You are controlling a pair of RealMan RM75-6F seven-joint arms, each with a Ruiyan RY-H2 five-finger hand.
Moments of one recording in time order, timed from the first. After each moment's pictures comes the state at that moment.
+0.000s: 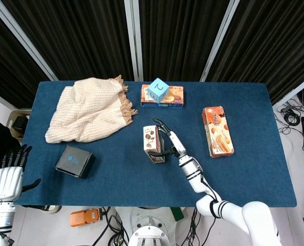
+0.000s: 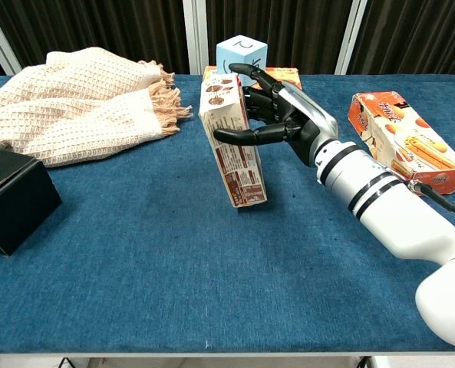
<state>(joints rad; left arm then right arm) -0.03 -1.31 -0.04 -1.49 1.47 1.52 0.12 0.75 -2.10 0.20 -0.74 -1.53 1.18 1.17</state>
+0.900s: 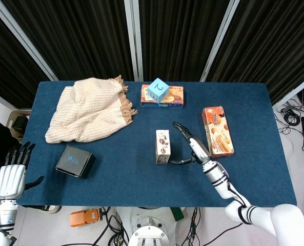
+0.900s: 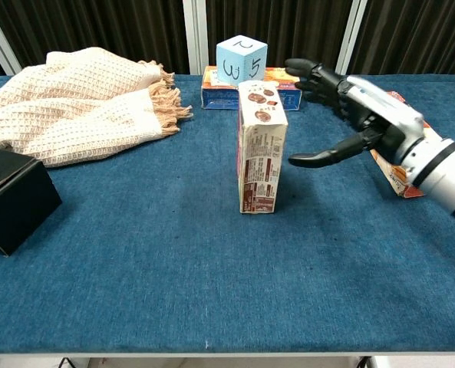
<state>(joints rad) -0.04 -1.33 -0.05 -1.46 1.50 1.54 0.09 0.62 -1.80 0.05 -0.97 -1.63 1.32 0.93</state>
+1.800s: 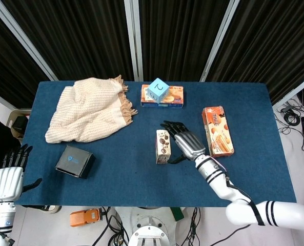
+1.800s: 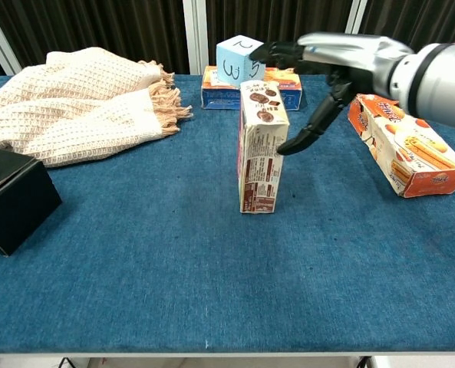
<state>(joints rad) -0.03 -1.33 -0.03 -1.44 1.49 1.55 0.07 0.82 -1.42 0.20 -1.81 -0.97 0.95 -0.23</state>
